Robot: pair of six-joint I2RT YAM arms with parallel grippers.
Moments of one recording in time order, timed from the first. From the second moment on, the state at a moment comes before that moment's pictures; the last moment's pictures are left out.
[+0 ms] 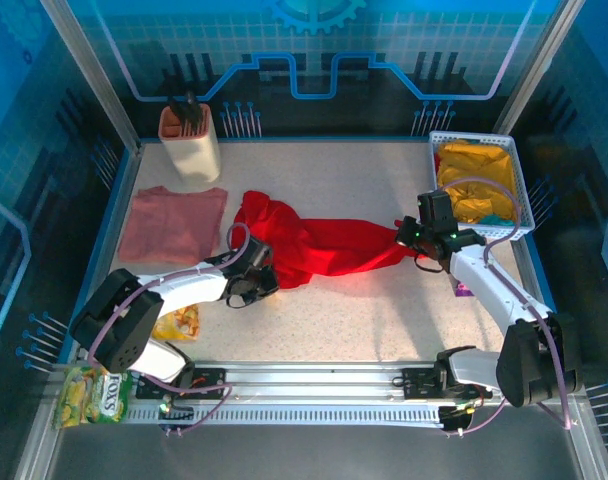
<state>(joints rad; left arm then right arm) -0.56 1.48 0.64 -0.27 0.10 -1.03 0.20 1.25 0.85 -0.47 0.01 0.57</state>
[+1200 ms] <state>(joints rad) -0.49 0.87 0.98 -1.10 0.04 -0.88 0.24 1.46 1.15 -0.50 -0.03 0.69</state>
